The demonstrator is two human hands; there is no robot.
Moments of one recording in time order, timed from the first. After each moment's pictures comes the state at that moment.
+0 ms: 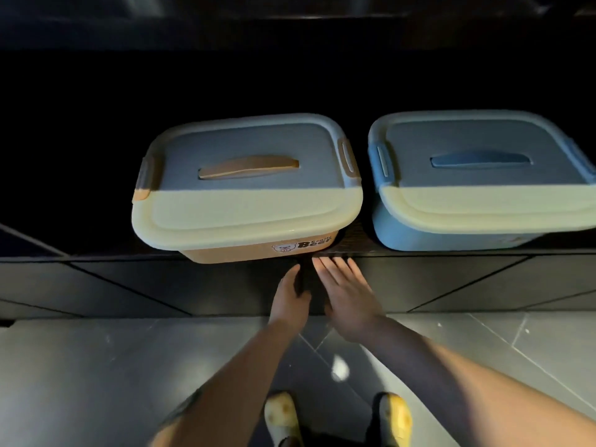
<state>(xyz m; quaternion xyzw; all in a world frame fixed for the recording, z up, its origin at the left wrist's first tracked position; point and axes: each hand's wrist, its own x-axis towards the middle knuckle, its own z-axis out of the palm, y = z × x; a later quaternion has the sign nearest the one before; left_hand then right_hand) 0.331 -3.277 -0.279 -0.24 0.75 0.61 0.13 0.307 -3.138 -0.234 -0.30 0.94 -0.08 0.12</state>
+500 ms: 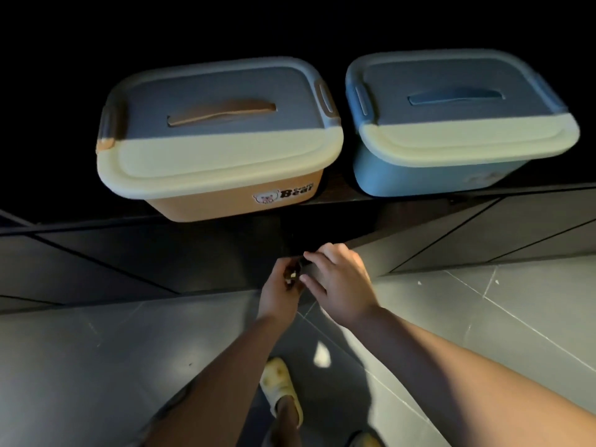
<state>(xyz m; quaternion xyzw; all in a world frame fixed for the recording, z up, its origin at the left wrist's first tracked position) 0.396 -3.270 -0.301 -0.16 0.77 0.61 0.11 0.373 -3.132 -0.237 -0.21 0.96 -0.20 0.02</state>
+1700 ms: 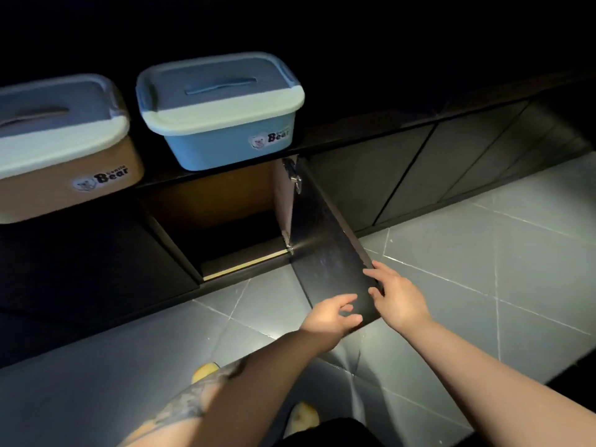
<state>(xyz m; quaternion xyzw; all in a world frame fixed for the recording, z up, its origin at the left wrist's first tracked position) 0.553 -2.937 -0.246 0.11 0.77 0.49 0.40 0.567 -2.778 -0.207 0.17 0.95 -0.23 0.12</state>
